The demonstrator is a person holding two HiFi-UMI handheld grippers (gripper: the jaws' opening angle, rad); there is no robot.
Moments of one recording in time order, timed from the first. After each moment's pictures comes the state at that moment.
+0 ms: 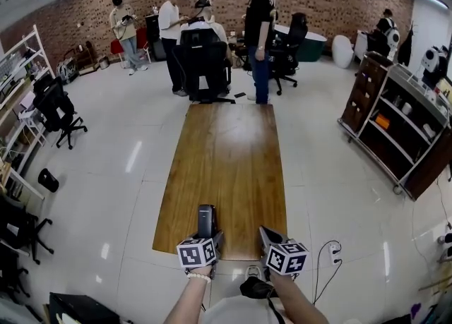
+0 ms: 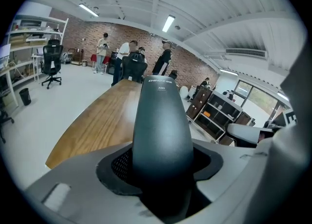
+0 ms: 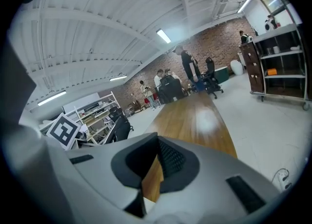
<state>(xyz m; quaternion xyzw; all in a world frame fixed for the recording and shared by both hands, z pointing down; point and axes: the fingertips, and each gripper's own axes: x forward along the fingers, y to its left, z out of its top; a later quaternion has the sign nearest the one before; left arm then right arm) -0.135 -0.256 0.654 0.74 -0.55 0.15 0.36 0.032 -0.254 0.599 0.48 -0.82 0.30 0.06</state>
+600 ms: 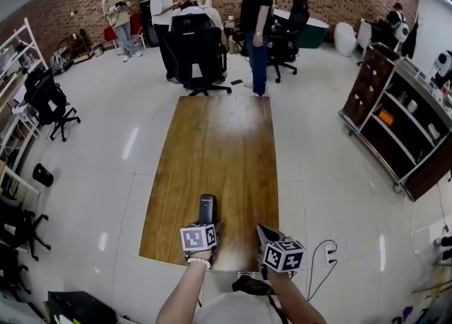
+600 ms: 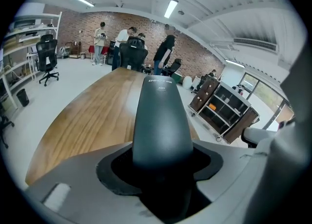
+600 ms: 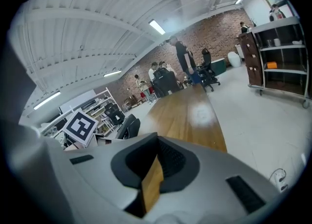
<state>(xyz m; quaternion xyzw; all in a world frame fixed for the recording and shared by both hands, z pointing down) -0.098 -0.347 0.704 0.71 -0.54 0.21 0.40 0.065 -0.316 0.630 0.47 -0.81 0.34 0.09</state>
